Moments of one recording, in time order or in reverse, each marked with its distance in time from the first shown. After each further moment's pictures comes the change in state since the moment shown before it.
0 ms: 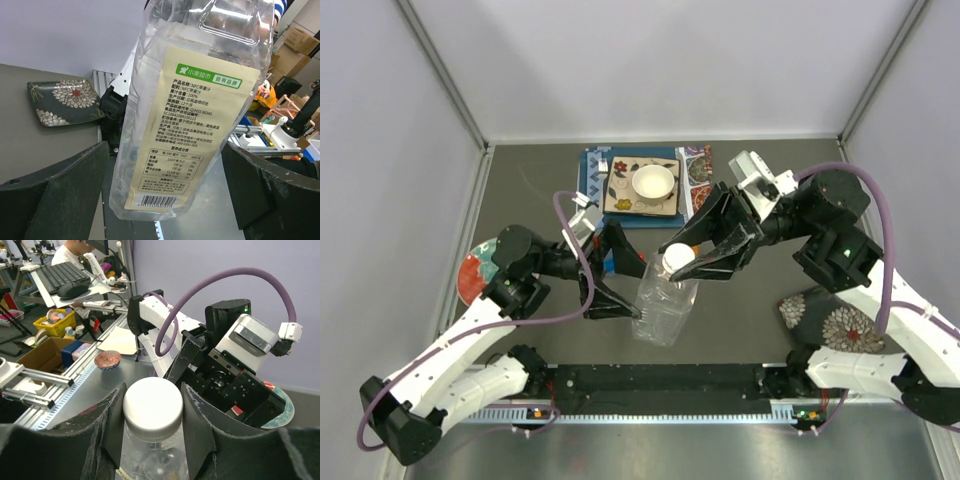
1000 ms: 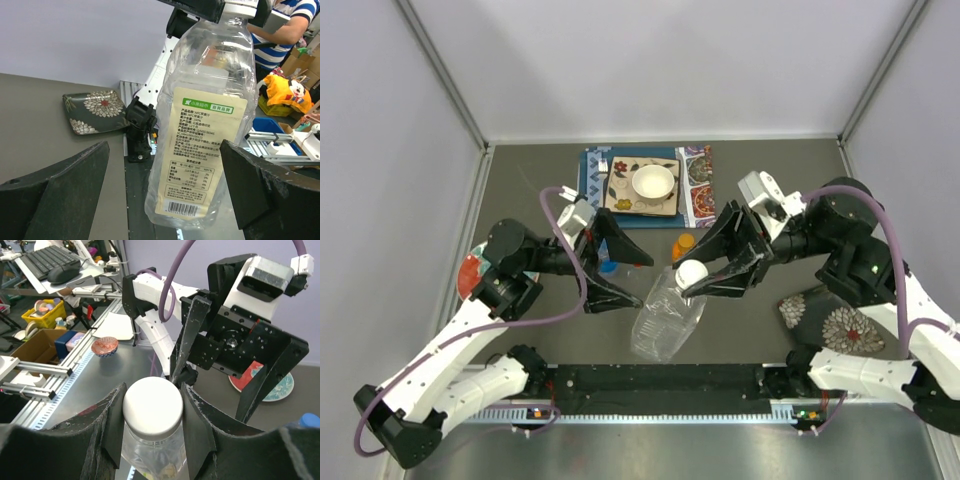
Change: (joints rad) left arm 0.013 -0.018 0.080 -0.135 -0.077 0.140; right arm 0.046 -0.100 -0.013 -0.245 0.103 -0.117
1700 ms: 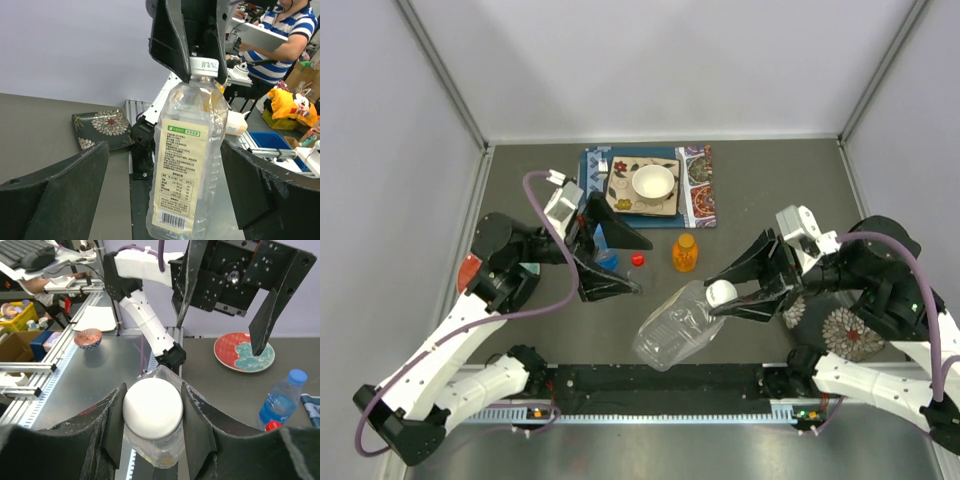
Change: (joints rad) left arm 0.028 0.045 0.092 0.055 -0.030 -0.088; right arm 0.000 -0.228 -0.156 -0.138 0.145 -0.053
